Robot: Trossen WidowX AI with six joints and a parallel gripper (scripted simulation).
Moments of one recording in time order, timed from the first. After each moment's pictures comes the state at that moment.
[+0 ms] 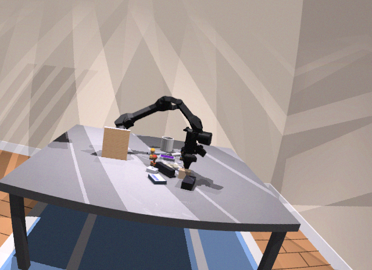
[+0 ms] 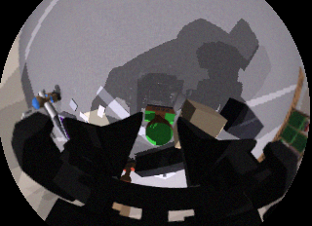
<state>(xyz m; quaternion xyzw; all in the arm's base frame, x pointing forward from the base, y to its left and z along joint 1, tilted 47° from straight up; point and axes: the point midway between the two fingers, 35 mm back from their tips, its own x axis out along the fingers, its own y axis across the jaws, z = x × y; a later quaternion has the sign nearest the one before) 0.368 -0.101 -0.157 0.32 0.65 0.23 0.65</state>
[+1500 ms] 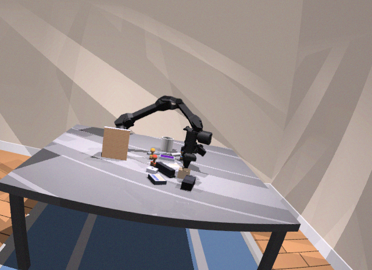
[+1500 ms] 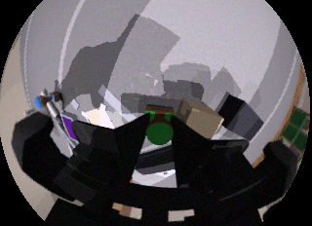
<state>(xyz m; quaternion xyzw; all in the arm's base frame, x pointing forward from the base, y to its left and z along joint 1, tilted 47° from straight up) 0.367 -0.105 -0.152 0.33 0.65 0.23 0.65</state>
